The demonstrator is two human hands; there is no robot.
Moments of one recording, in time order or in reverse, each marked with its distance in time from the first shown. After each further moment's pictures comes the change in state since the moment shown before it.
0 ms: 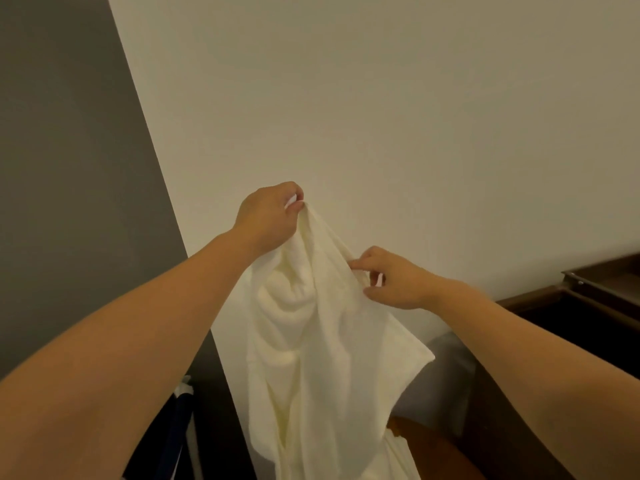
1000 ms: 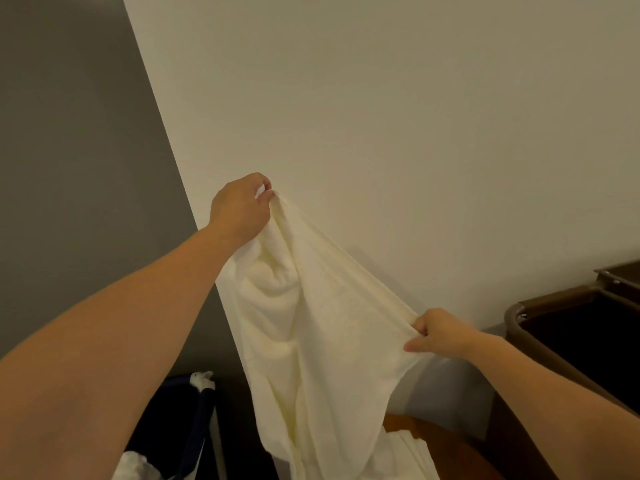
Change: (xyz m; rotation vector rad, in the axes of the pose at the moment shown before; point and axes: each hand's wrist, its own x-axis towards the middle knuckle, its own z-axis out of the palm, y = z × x) left_hand 0.005 -0.036 -0.025 0.038 0.129 -0.187; right_hand -0.040 0.081 0.063 0.117 -0.122 0.388
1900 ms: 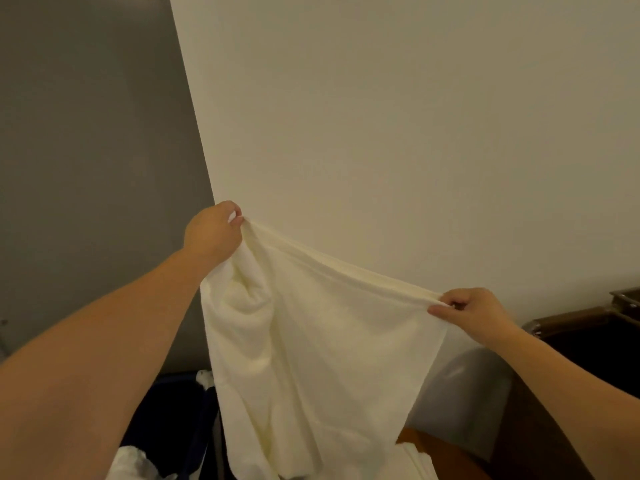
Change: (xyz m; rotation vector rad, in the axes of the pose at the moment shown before) left_hand -0.020 -0.089 -0.022 0.112 -0.024 -0.174; right_hand -0.012 -0.021 -0.031 0.266 0.432 -0.126
